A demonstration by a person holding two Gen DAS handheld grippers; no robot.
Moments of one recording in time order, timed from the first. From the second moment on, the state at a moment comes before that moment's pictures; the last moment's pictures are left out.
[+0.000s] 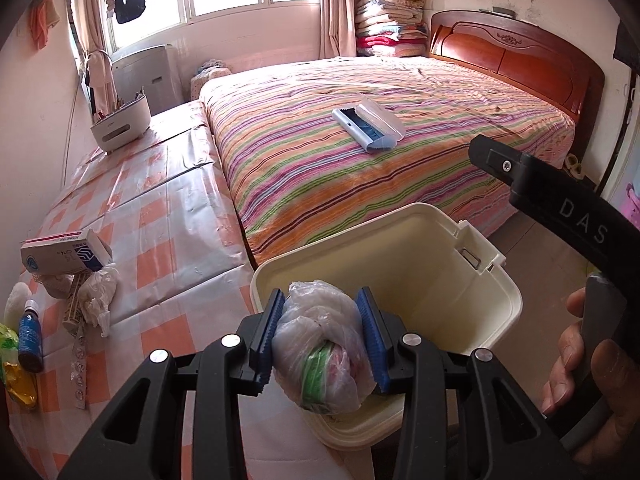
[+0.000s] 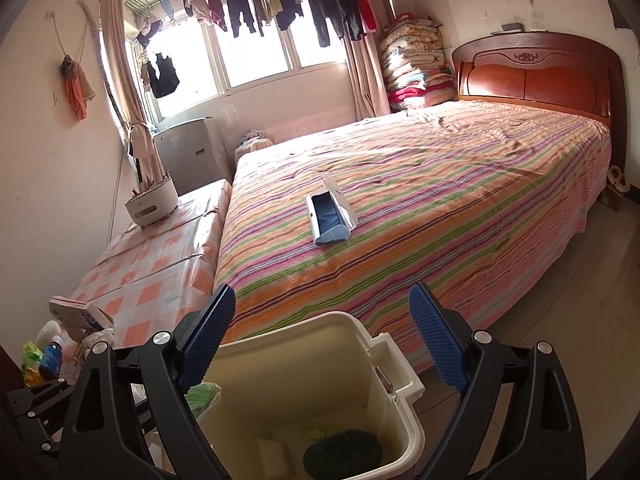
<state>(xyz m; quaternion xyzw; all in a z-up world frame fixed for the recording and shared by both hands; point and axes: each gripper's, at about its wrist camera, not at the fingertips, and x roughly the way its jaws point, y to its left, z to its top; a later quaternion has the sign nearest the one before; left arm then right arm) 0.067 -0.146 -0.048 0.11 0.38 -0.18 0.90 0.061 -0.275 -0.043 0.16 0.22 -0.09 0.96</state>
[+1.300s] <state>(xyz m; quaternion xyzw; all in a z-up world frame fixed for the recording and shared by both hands) 0.077 -0.053 -0.044 0.13 0.35 -0.10 0.92 0.104 -0.199 -0.042 0.12 0.25 -0.04 0.96</state>
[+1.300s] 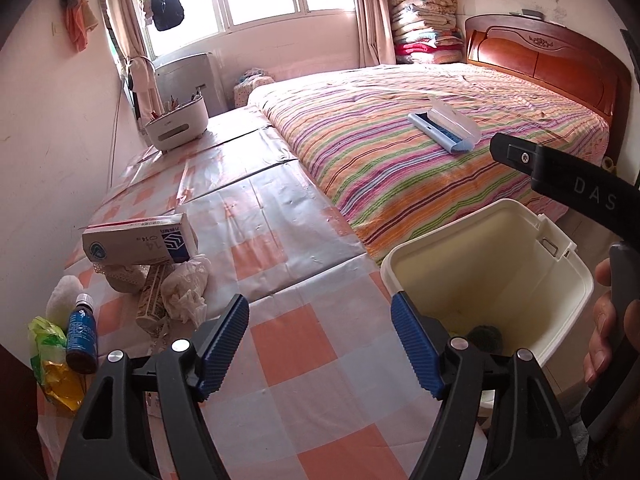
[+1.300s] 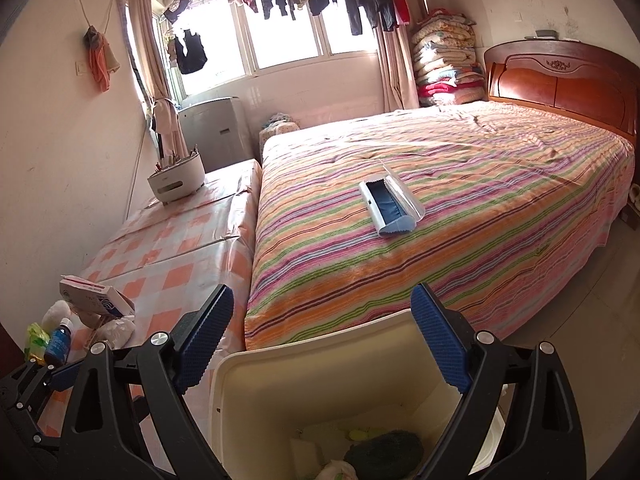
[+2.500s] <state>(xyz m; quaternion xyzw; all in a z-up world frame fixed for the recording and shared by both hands) 0.093 0.284 -0.018 -0.12 0.36 0.16 0.91 0.195 0.088 -0.038 -0.19 0.20 0.29 0.92</state>
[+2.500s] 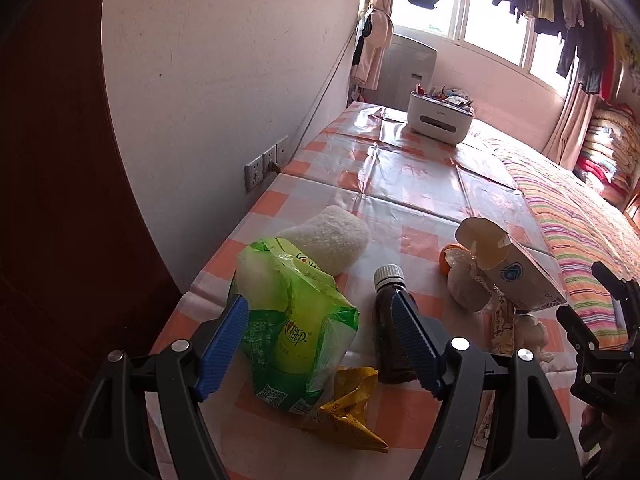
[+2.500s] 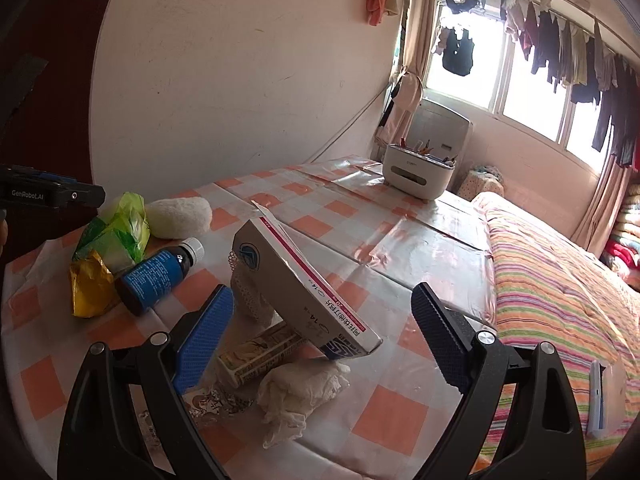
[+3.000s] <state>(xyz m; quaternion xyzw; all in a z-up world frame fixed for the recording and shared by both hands) 0.133 0.296 -0.055 -0.11 0.45 0.15 0.87 0.240 0.127 -0.080 -0.27 0.27 0.30 0.88</state>
